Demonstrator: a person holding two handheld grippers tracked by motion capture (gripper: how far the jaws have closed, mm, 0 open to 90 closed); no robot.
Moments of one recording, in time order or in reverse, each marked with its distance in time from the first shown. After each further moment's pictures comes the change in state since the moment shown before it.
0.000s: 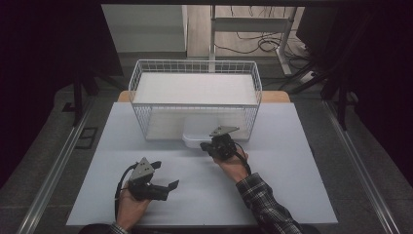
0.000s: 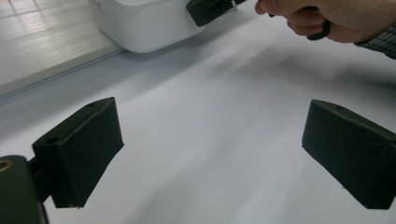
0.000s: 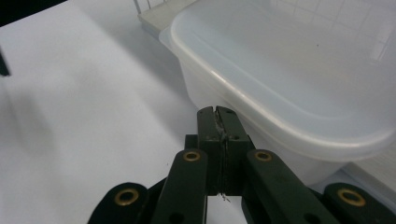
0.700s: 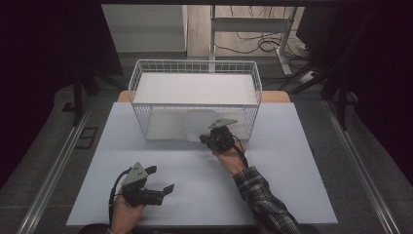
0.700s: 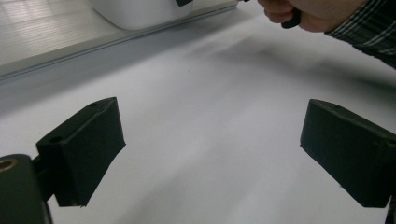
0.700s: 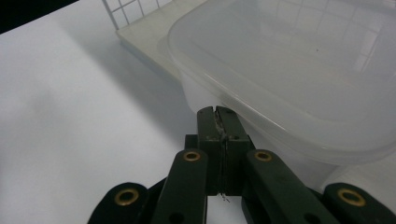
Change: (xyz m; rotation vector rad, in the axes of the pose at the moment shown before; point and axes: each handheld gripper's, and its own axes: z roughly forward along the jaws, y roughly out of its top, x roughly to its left) left arm 0.001 -0.009 -0.013 -0.011 -0.010 -0.046; right arm -0.016 0.015 0.014 -0.012 -0.033 0.019
